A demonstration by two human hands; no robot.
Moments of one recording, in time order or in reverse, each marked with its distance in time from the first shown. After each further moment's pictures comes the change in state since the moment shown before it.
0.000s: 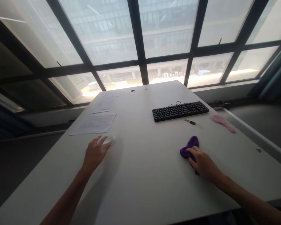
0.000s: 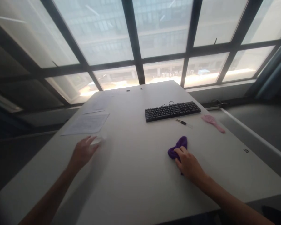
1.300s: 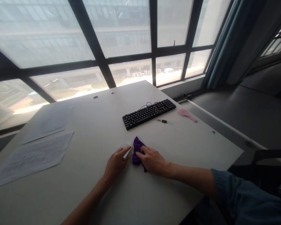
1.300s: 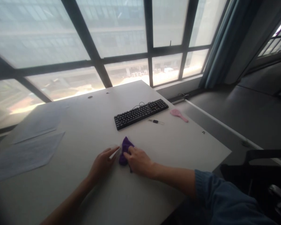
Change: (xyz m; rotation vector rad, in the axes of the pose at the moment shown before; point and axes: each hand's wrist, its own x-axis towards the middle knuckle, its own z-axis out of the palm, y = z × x) left_hand 0.035 0.194 0.064 -0.496 -0.415 0.351; right_hand 0.072 -0.085 0.034 -0.097 0.035 -0.297
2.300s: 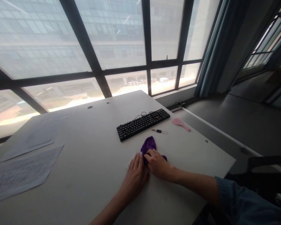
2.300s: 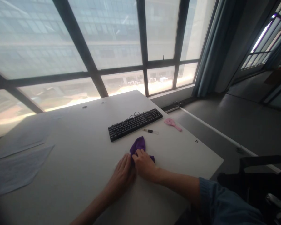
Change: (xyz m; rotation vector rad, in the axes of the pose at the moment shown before) left_hand 0.002 0.049 0.090 0.139 0.039 0.331; right_hand -0.014 0.045 -0.011 0.061 0.052 0.159
